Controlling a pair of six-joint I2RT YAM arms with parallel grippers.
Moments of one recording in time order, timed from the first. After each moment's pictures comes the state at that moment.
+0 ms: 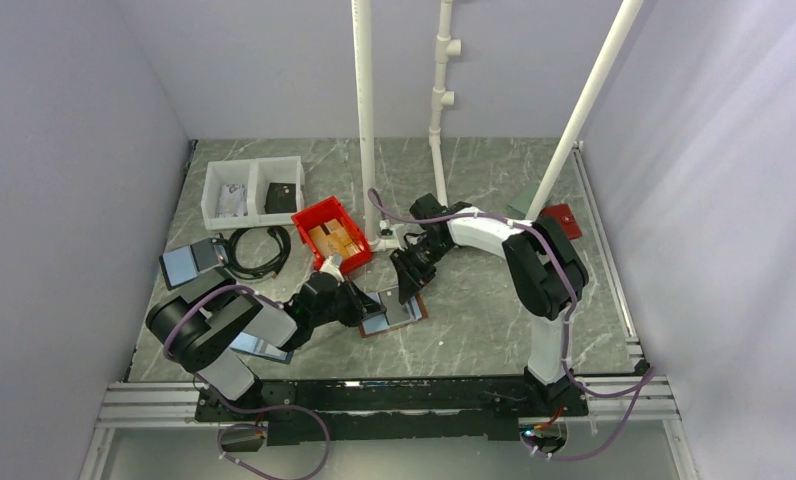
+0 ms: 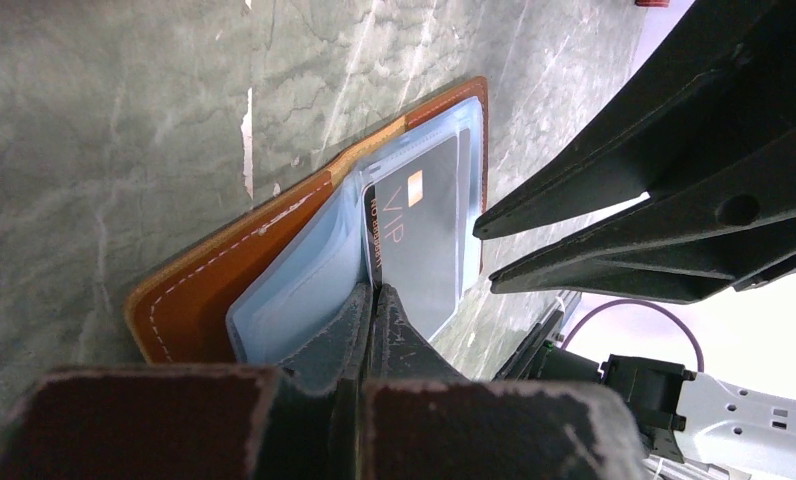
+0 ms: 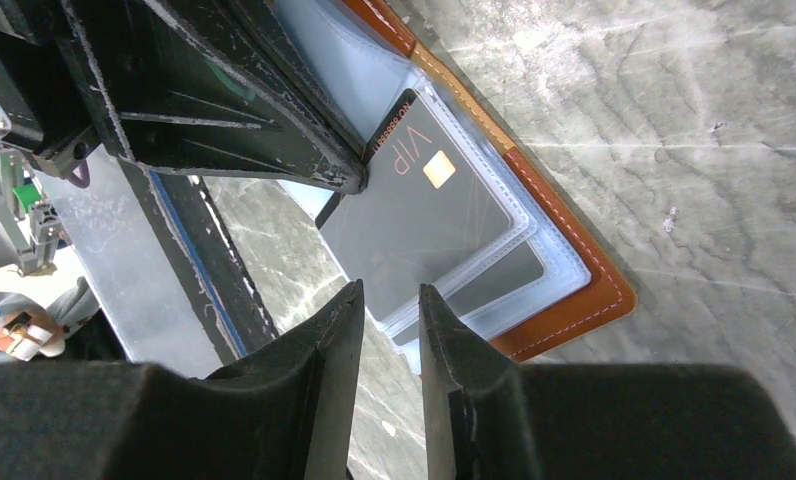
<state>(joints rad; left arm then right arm) -0.73 1.60 0.28 0.80 0.17 -1.22 0.58 1.95 1.27 -0.71 -0.77 -0.20</state>
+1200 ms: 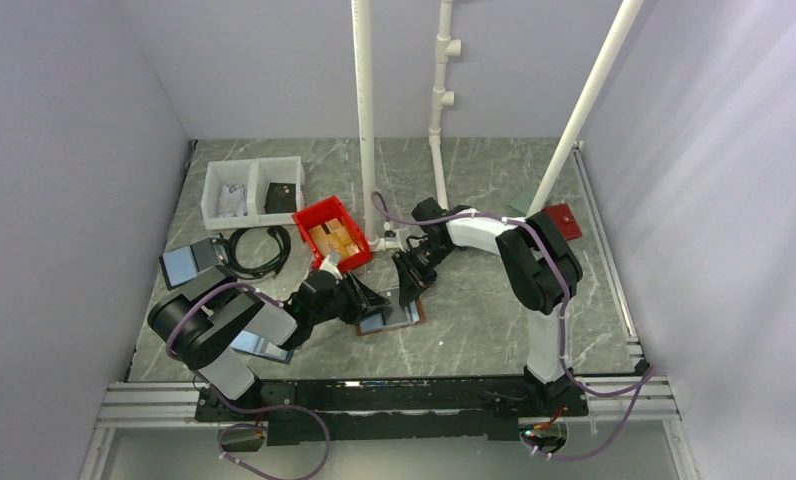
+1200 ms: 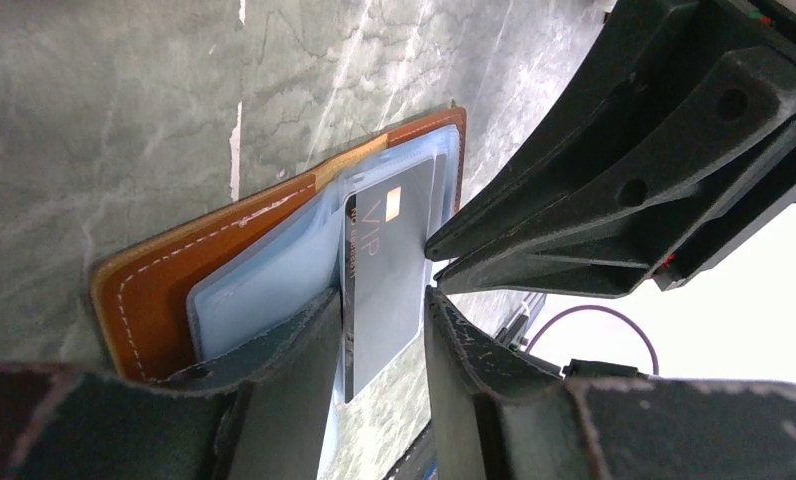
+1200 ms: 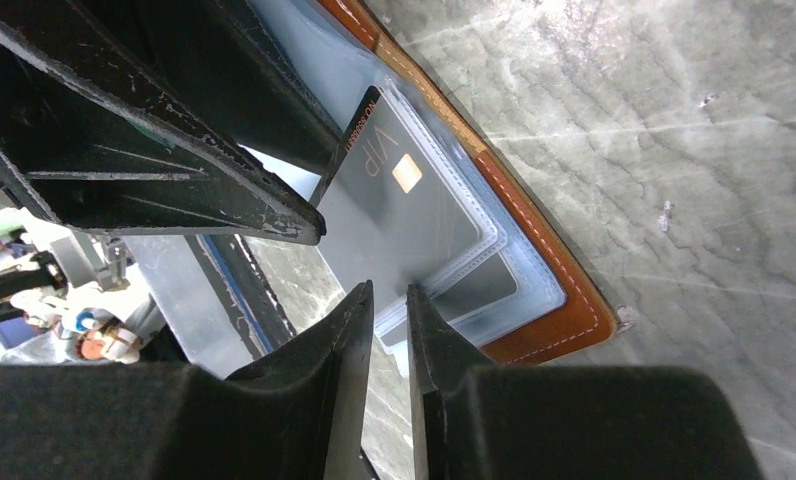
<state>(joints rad) -0.71 1.61 0.28 0.83 0.20 -1.28 0.58 2.00 1.26 -0.68 -0.81 -0.11</state>
